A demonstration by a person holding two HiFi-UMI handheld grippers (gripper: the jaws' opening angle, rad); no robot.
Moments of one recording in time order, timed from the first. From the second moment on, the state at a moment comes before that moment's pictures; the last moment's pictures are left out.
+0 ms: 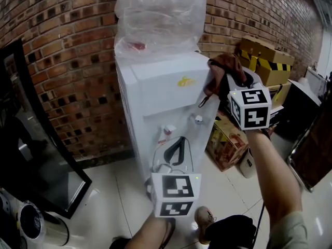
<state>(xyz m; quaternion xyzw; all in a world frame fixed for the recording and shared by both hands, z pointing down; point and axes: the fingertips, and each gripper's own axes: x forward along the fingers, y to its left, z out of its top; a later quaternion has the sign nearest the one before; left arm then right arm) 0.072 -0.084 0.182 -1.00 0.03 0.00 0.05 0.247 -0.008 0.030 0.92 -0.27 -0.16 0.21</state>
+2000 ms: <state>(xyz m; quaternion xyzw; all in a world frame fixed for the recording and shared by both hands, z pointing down) 0.103 -0.040 0.226 -0.99 0.00 -0.04 0.09 0.245 -0.005 0.152 0.92 -0.30 -0.16 0.19</state>
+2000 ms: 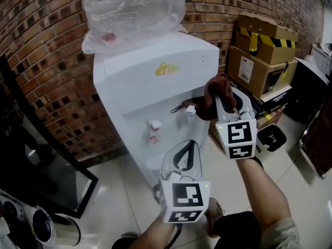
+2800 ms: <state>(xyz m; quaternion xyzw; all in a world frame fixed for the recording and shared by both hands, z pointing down) 0.004 -0.146 0.238 -0.98 0.13 -0.06 0.12 0.108 -0.047 0.136 0.89 -0.41 -0.19 0.05</state>
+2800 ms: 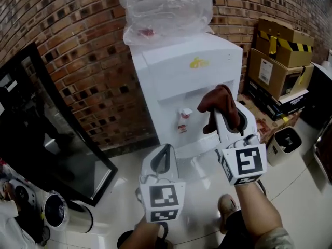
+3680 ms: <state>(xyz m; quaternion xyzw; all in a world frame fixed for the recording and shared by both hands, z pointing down) -0.029 -0.211 0.269 -0.97 0.21 -0.07 0.09 0.046 -0.186 0.219 0.83 -0.55 -0.12 0.03</state>
